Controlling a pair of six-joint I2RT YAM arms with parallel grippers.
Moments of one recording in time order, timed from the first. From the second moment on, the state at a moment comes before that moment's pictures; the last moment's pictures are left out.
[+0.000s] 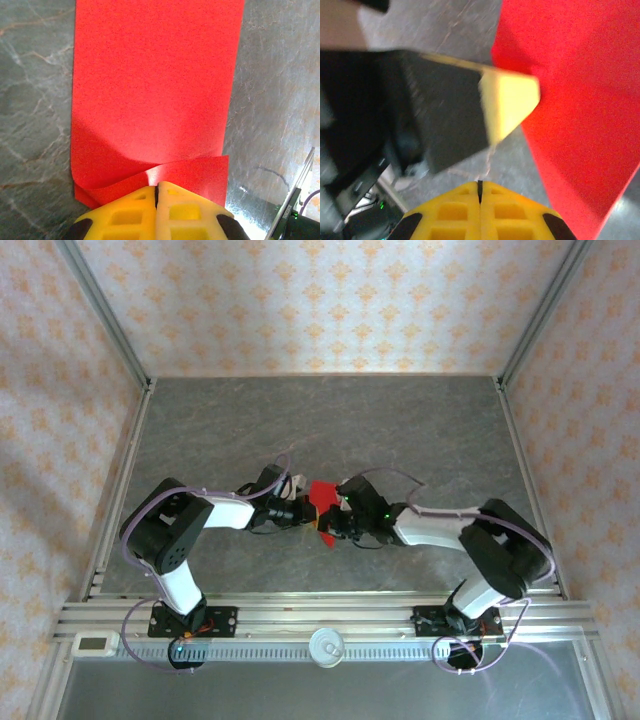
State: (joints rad) left arm -0.51 1.74 0.68 0.17 0.52 -0.77; right arm 0.80 1.60 0.69 0.10 -0.36 1.01
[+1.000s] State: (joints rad) left arm -0.56 1.74 0.72 0.09 0.50 -0.76; right arm 0.79 1.67 0.60 0.24 -0.37 1.01
